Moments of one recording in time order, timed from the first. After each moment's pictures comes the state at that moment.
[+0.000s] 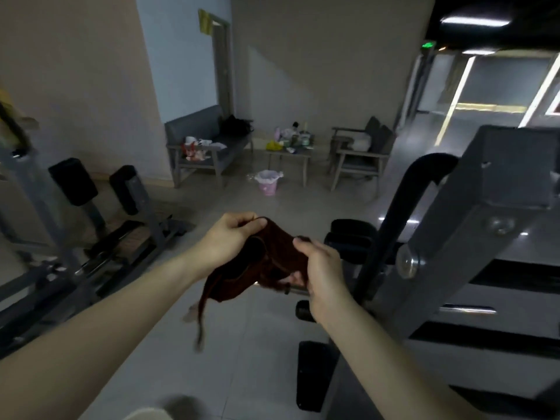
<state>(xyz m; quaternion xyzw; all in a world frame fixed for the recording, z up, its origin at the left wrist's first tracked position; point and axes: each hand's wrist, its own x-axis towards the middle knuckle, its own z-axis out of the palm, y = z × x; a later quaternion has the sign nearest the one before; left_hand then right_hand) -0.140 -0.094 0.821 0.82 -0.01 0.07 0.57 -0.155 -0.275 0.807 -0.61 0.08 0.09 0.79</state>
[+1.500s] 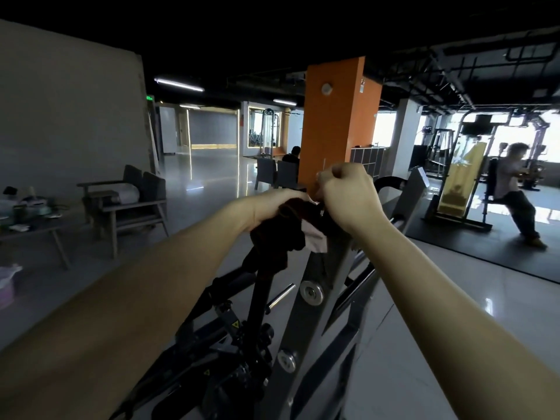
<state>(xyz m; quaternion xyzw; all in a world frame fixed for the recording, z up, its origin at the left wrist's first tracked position) -0.029 -0.309 0.979 0.69 -0.42 -0.34 0.48 -0.184 -0.380 0.999 -0.81 0.23 -0.44 0.30</state>
